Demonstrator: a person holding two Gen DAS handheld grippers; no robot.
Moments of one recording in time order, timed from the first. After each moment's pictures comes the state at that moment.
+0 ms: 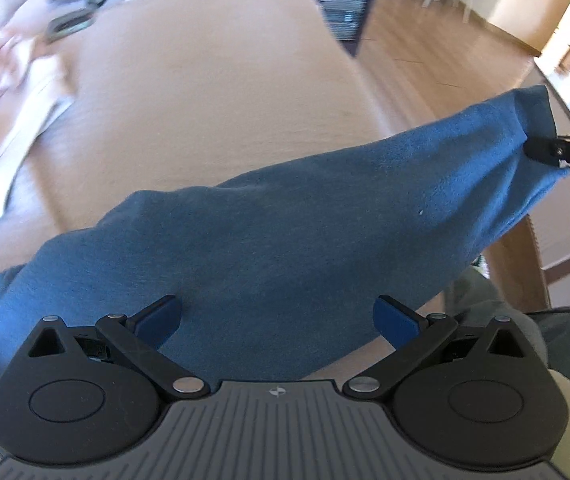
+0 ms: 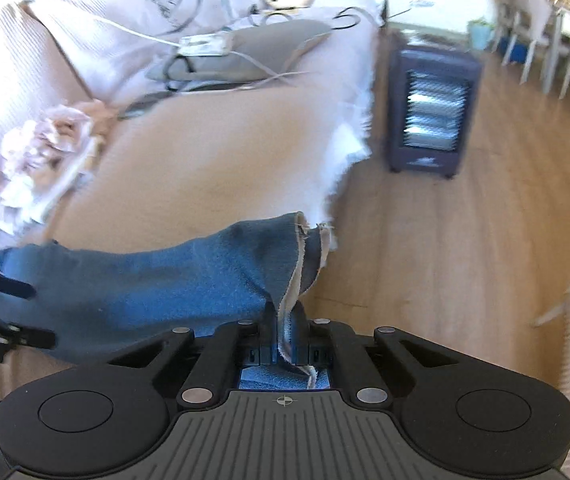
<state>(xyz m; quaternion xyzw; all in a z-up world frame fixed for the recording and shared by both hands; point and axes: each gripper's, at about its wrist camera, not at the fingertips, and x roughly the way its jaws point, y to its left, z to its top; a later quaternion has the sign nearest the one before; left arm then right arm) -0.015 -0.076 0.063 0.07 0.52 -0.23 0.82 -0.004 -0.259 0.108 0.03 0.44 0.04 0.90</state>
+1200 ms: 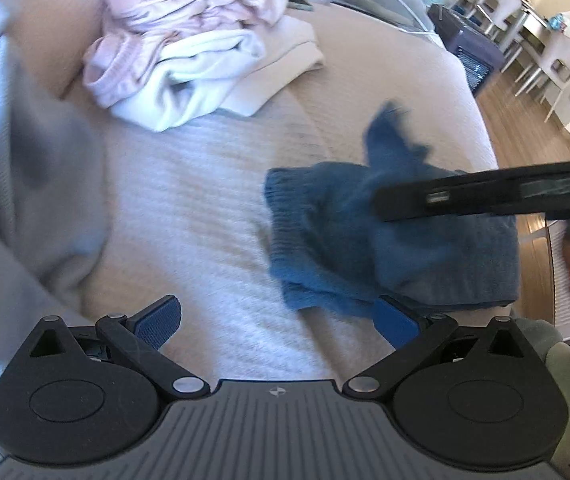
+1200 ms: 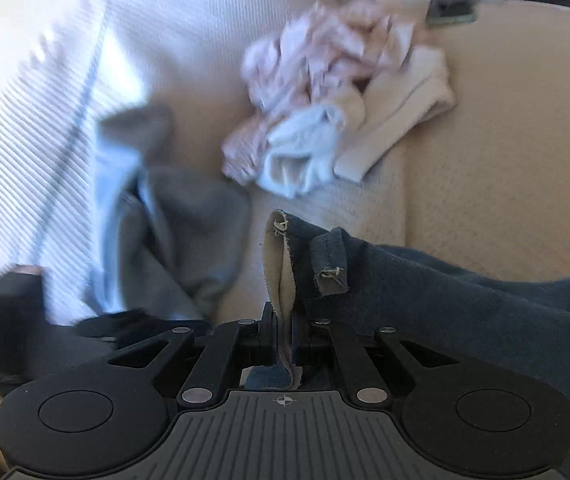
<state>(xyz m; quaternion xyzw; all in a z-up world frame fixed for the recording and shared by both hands) -0.046 0.128 0.080 -0.07 0.53 -0.08 0.84 0.097 0.047 0.082 0.12 0.52 0.36 0.77</state>
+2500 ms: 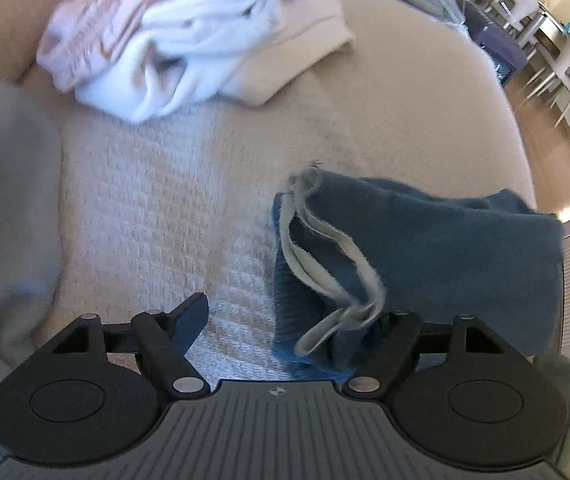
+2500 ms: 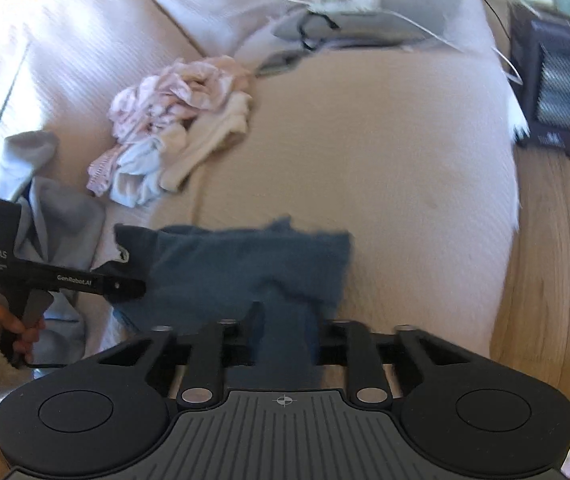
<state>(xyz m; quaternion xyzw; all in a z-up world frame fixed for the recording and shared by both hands) 0.010 0.115 0.050 -0.08 0.54 -0.08 0.83 0.020 -0.095 0.110 0.07 0.46 0.20 0.86</state>
